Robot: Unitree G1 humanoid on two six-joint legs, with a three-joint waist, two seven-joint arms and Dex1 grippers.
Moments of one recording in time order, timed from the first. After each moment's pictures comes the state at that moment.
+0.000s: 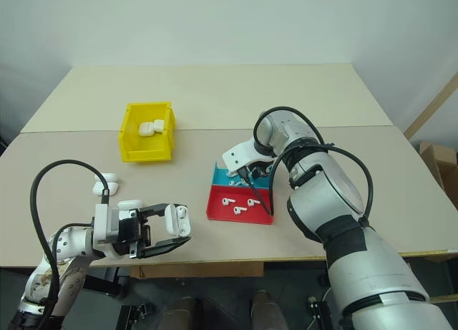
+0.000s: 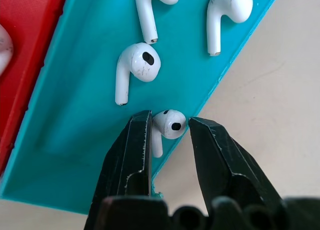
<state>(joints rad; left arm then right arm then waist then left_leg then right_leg) 0.02 0.60 0.04 -0.30 -0.54 -0.06 -1.17 -1.44 -0.27 0.60 1.32 -0.65 -0.32 1.24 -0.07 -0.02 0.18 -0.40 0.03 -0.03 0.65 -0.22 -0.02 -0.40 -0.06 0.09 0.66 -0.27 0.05</state>
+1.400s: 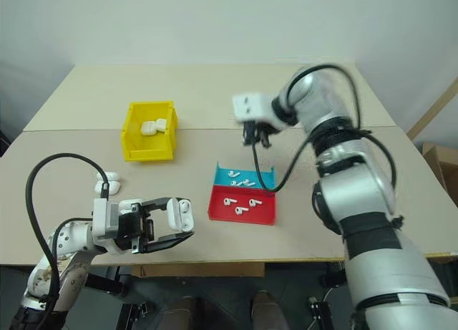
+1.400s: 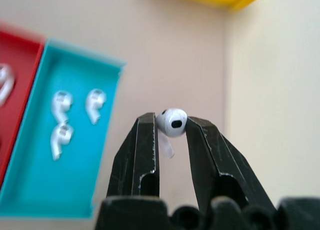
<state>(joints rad) -0.05 0.58 0.03 -0.34 -0.59 -0.03 -1.16 -1.35 -0.50 0.17 0.73 -0.21 0.05 1.41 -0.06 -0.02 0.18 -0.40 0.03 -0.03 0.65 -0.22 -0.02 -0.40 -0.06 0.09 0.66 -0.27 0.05</state>
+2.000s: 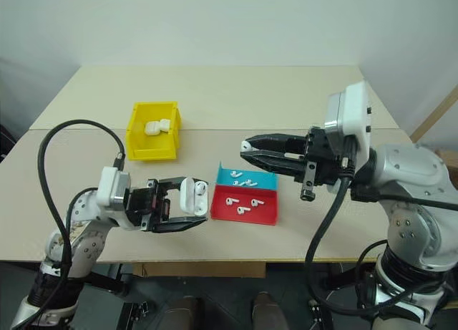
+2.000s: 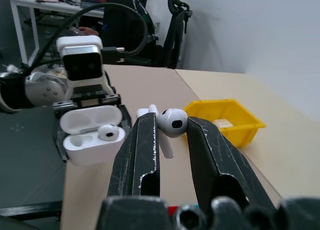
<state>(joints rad) -0.30 0.55 -0.03 -0.31 -0.67 0.14 -1.22 -0.61 -0.56 -0.37 -0.69 0.74 1.02 1.00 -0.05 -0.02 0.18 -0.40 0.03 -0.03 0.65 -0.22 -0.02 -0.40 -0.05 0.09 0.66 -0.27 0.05</state>
